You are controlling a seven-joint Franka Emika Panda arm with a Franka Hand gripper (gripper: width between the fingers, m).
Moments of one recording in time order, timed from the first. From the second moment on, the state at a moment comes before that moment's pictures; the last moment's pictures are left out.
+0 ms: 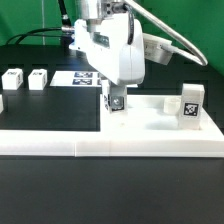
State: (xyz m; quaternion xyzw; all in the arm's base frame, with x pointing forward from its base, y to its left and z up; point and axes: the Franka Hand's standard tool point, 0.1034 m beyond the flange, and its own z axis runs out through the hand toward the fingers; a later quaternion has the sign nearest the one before) arm 0.624 -0.003 0.066 -0.78 0.63 -0.03 0.06
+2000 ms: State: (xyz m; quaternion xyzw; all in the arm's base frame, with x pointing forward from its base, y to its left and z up) arm 0.630 0.004 0.080 -0.99 0.07 -0.08 0.01
